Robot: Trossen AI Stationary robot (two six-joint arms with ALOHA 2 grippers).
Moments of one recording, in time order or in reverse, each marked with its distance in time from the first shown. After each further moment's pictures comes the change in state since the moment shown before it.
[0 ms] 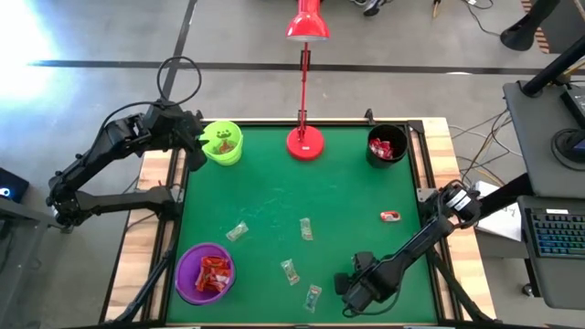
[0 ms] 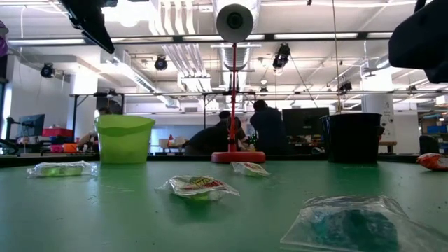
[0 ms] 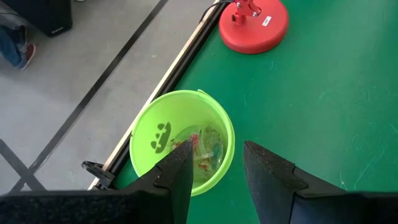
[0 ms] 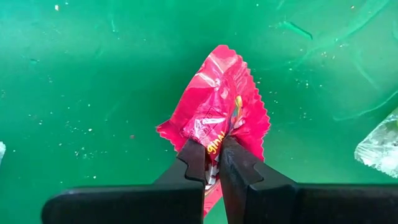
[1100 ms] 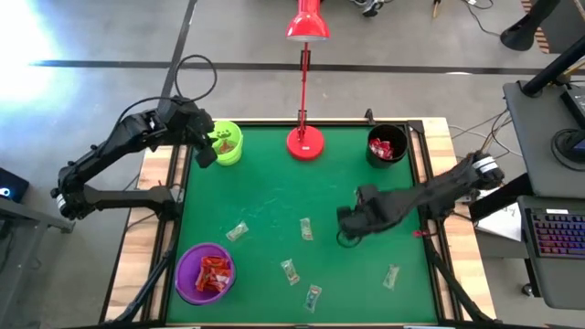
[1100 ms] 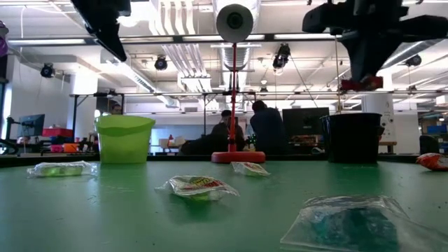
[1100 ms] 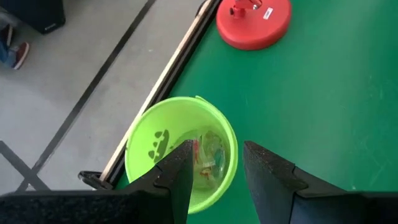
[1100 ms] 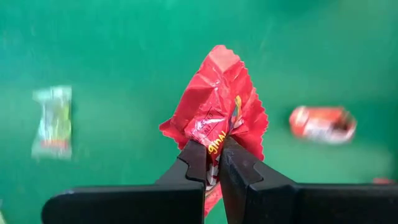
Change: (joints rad) left arm 0.000 0.105 0.000 0.059 -0.001 0.034; right arm -0.379 -0.356 -0.019 -0.452 0.301 -0.475
